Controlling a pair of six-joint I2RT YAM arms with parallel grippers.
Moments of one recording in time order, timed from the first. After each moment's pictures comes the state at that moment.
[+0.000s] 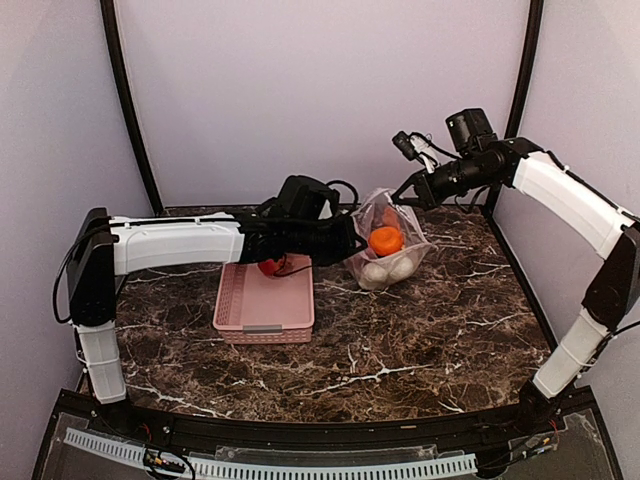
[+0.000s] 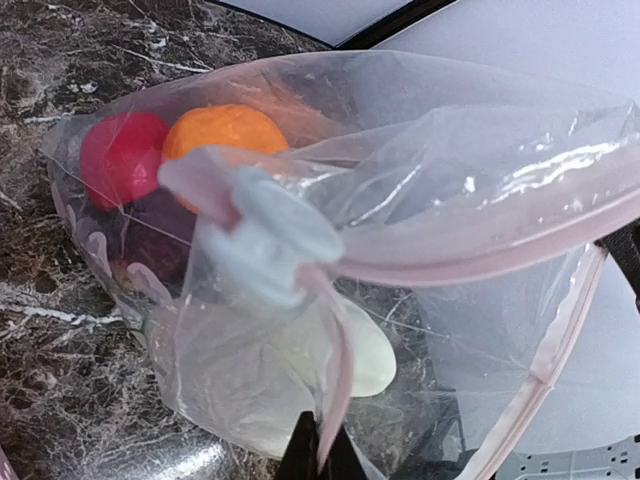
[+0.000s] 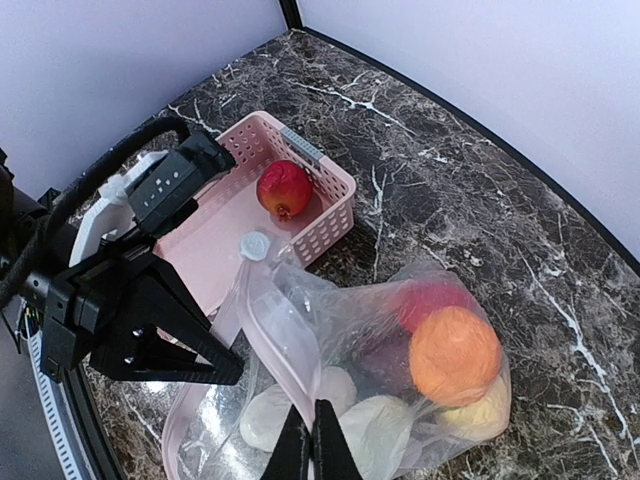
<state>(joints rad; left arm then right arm) -0.93 1.91 1.54 -0.13 0.08 -0.95 0.44 1.61 1.65 -0.79 -0.55 -0.19</state>
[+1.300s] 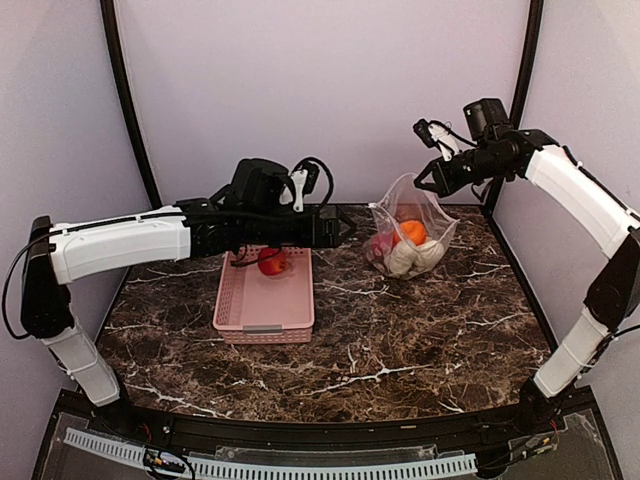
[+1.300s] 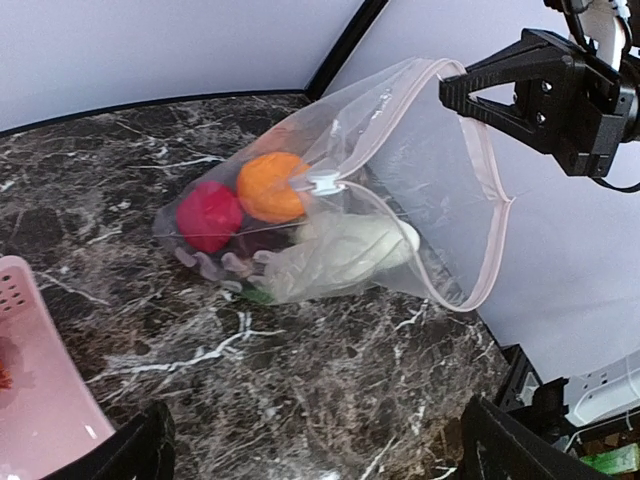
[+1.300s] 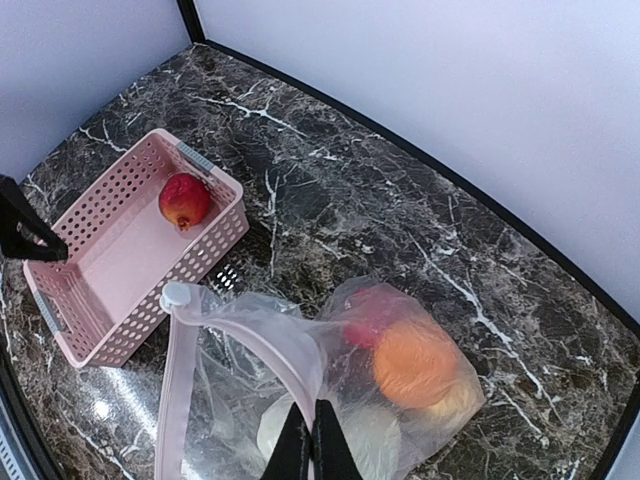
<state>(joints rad) -0.90 1.70 1.45 -0.19 0.04 -0.55 0.36 1.61 1.74 -0.83 -0.36 -0.21</state>
